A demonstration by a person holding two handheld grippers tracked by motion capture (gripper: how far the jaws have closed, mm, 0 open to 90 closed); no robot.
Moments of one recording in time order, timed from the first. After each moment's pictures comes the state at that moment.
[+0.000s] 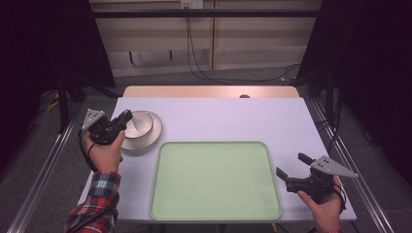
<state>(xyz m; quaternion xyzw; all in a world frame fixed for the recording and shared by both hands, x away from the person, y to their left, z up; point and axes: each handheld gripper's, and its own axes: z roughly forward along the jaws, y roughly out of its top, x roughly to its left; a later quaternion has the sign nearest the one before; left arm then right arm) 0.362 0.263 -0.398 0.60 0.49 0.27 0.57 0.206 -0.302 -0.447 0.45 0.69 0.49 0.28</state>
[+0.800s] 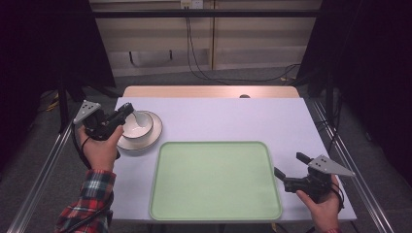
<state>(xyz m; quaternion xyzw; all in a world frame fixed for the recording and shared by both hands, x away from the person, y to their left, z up) 0.350 0.254 -0.357 0.62 0.46 0.24 0.59 0.208 -0.297 -0.448 0.45 0.69 0.49 0.28</state>
